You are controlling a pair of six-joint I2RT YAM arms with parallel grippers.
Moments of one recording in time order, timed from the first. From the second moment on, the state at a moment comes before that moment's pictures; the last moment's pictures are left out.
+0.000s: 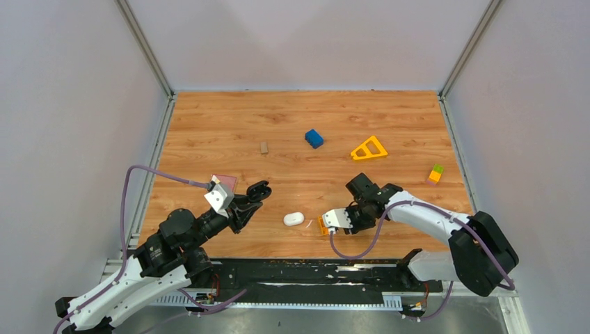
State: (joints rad) left arm -0.97 0.23 0.48 -0.27 -0.11 -0.09; right arm 0.66 1.30 0.64 -0.68 -0.25 -1.23
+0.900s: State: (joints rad) left arm -0.97 0.23 0.48 -0.27 -0.10 -0.09; right arm 0.67 1.30 0.78 -0.90 -0.26 -1.16
